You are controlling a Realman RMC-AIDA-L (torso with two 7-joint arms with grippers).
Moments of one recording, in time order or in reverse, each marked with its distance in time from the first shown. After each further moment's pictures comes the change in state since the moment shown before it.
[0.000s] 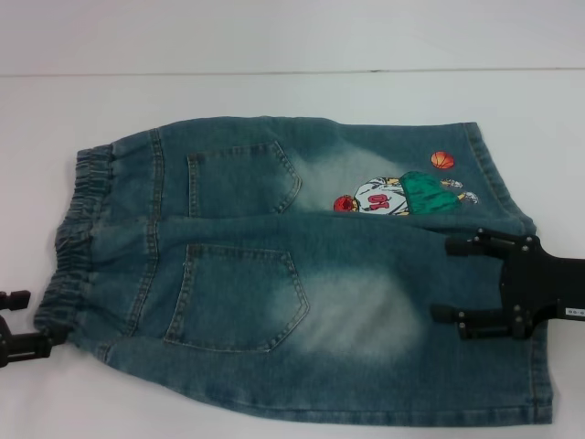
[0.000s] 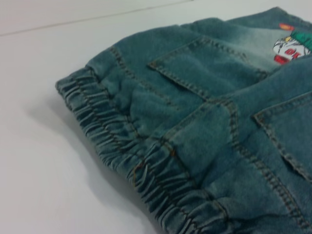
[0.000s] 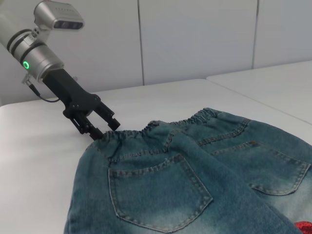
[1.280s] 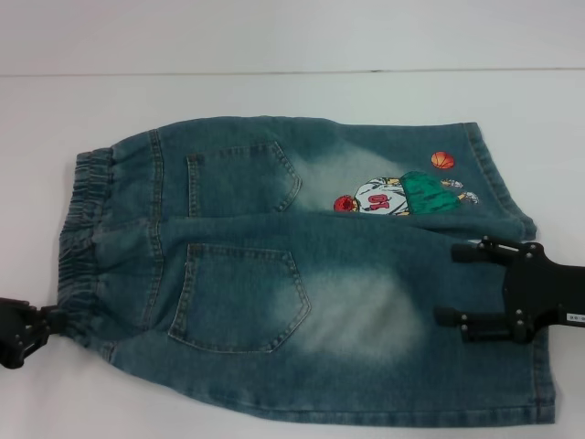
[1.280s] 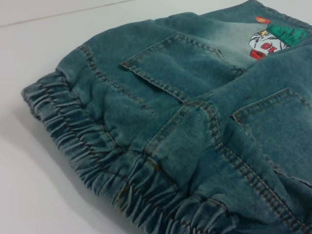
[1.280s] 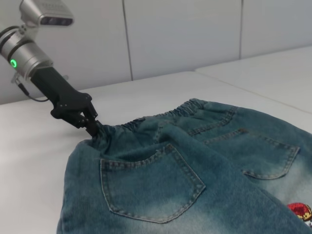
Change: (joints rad) left arm -0.019 -0.003 0.052 0.003 0.012 0.020 -0.017; right arm -0.014 -0.002 0.004 0.025 0.000 0.032 0.022
